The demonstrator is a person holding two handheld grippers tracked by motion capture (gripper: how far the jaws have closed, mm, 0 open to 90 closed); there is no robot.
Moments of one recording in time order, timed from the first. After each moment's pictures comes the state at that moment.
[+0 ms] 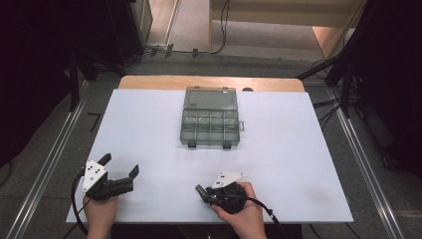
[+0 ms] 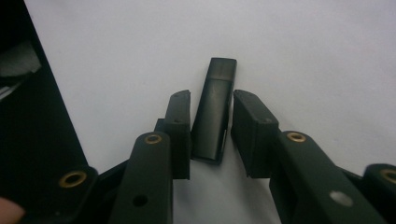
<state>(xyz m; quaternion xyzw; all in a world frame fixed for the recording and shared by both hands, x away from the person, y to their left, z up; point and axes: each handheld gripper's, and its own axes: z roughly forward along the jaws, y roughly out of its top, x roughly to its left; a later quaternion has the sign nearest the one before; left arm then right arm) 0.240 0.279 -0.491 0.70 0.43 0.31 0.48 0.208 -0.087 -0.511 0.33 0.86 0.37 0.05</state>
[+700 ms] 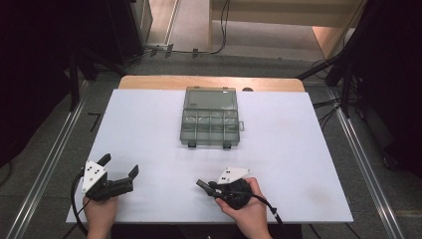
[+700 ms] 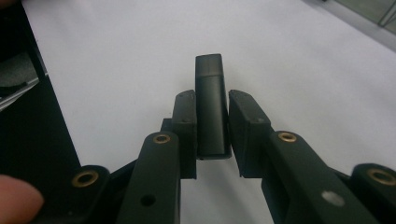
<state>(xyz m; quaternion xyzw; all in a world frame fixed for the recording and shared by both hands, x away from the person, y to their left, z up) 0.239 0.279 -0.491 0.69 0.43 0.31 0.48 0.213 -0.099 -0.494 0.33 0.85 0.40 0.07</state>
